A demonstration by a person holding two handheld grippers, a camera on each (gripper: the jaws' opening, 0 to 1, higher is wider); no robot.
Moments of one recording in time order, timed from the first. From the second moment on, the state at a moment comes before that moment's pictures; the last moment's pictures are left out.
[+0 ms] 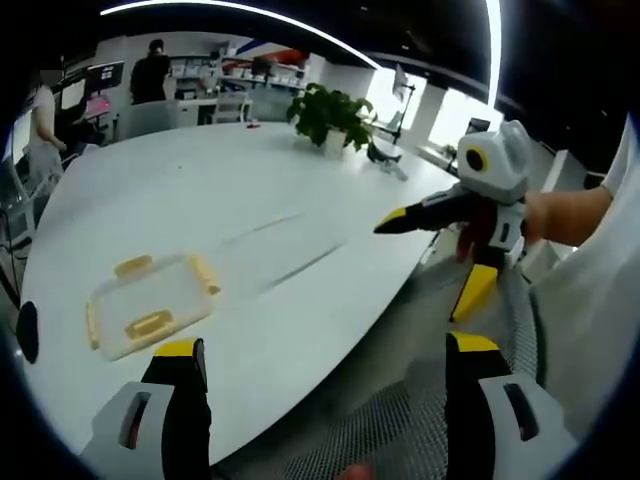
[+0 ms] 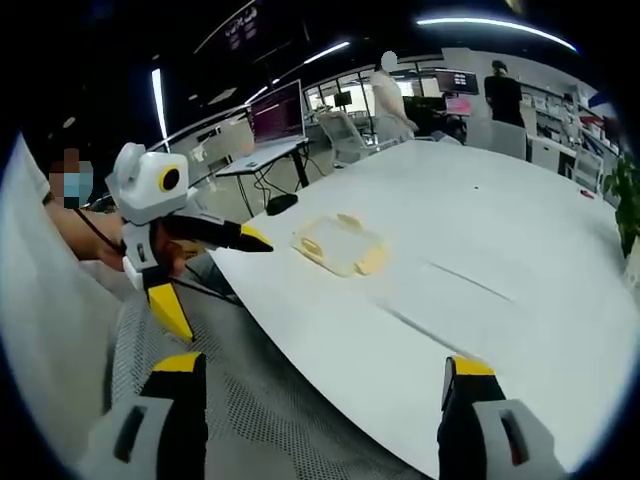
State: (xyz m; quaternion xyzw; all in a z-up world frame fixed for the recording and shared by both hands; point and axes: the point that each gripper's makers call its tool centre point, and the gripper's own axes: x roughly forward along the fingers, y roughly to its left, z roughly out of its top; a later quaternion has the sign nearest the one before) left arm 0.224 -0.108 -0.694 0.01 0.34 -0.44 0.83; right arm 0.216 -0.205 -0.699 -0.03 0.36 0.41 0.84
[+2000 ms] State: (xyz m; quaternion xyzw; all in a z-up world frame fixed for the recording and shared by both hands) left arm 0.301 -0.015 -0.696 0.12 0.33 -0.48 0.80; right arm 0.304 -0.126 -0.691 -0.13 0.32 0.49 0.80
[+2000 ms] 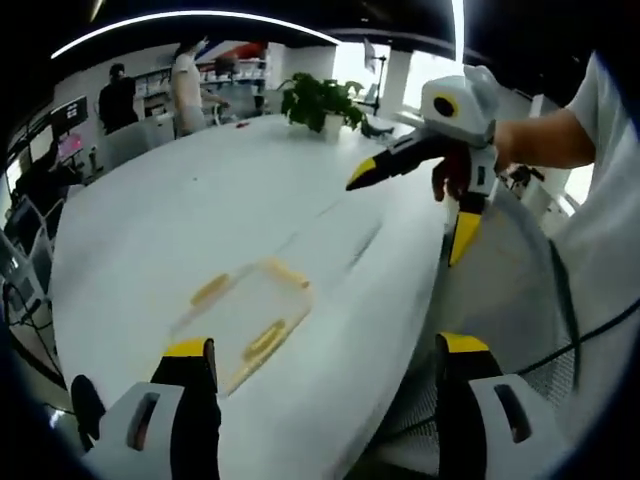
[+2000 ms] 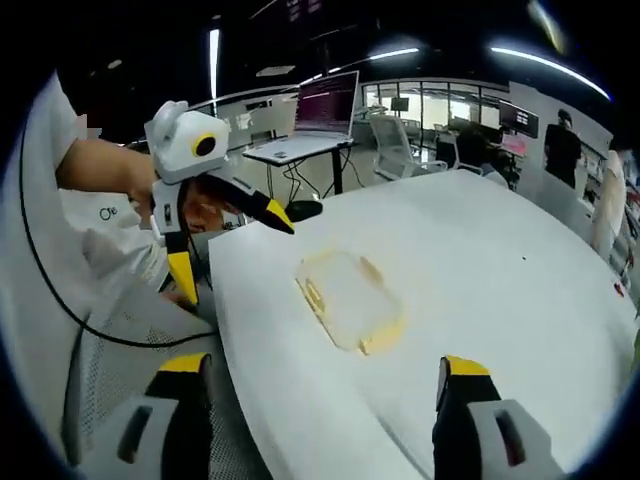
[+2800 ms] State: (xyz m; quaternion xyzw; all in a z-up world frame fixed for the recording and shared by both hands) left arm 0.335 0.006 -0.709 0.18 0.33 -0.51 0.78; right arm 0.338 -0.113 -0.710 -0.18 0.32 0.51 0.77
